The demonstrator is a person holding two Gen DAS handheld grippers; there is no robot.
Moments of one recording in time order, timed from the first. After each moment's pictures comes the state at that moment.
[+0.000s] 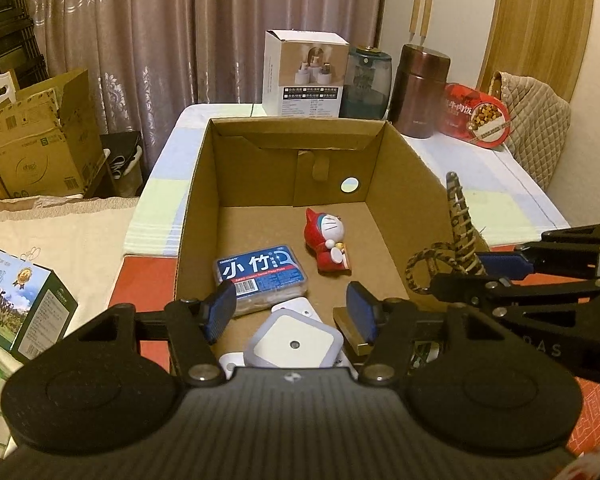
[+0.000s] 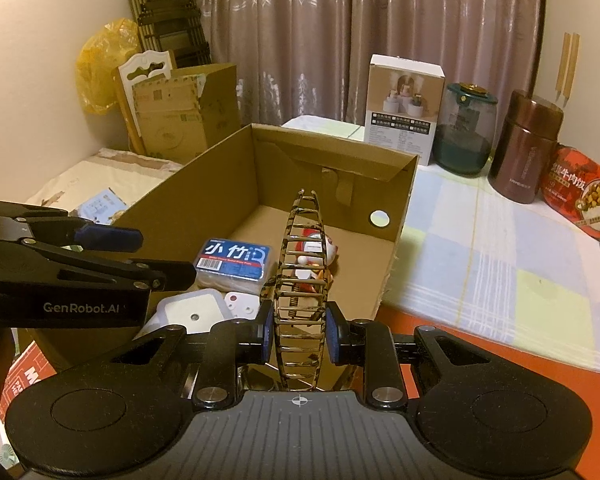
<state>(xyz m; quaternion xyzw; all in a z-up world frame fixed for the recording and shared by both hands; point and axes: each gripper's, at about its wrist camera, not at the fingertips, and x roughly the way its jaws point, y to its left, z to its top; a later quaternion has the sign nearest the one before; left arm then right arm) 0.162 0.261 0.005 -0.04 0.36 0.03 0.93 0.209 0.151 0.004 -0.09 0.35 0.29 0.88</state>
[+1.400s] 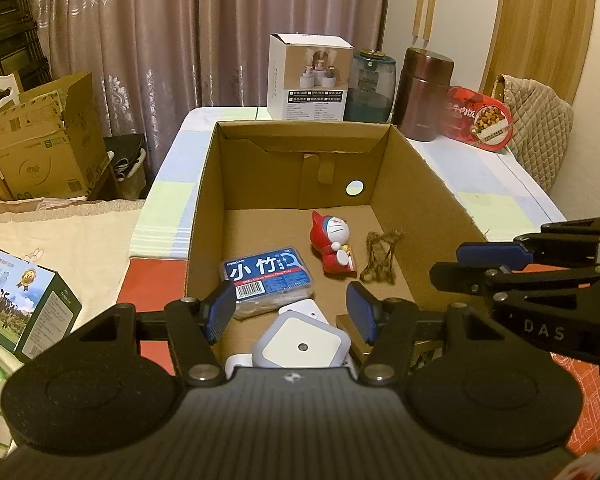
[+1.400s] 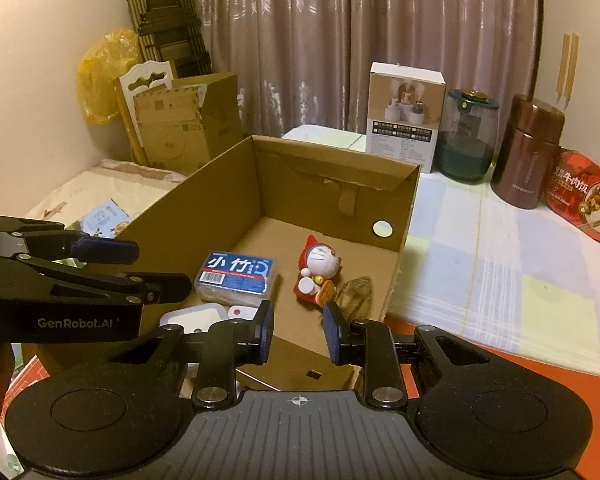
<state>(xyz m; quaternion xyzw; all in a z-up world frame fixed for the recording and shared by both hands) 0.161 0.263 0.008 -0.04 0.36 0.04 0.93 0.209 0.155 0.007 -0.08 0.34 0.30 0.89</state>
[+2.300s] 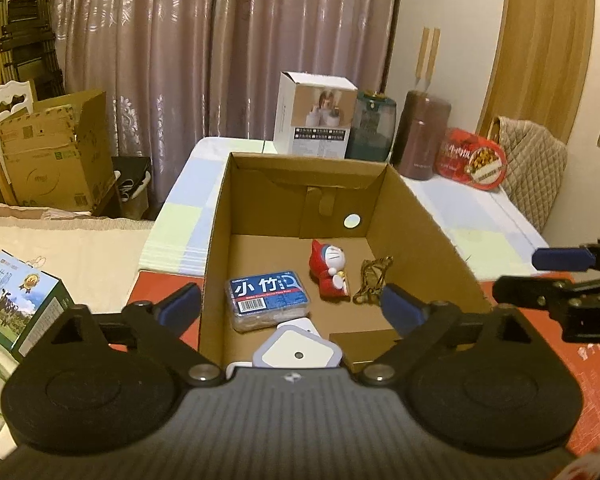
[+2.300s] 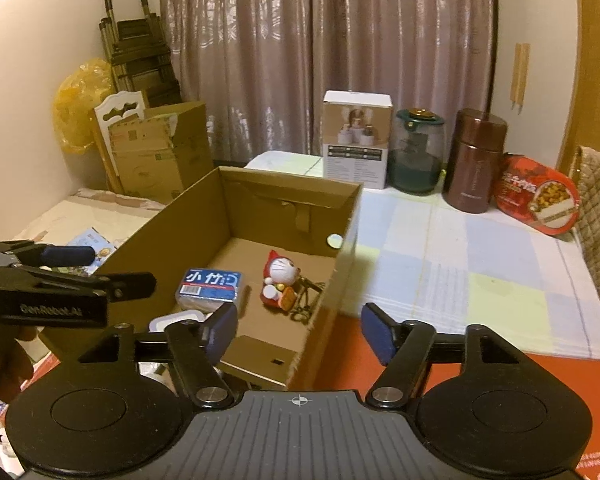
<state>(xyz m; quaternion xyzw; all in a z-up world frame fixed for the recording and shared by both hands) 0.125 0.268 0.023 -0.07 0.30 0.04 0.95 0.171 0.110 0.044 -0.06 0.32 0.25 0.91</state>
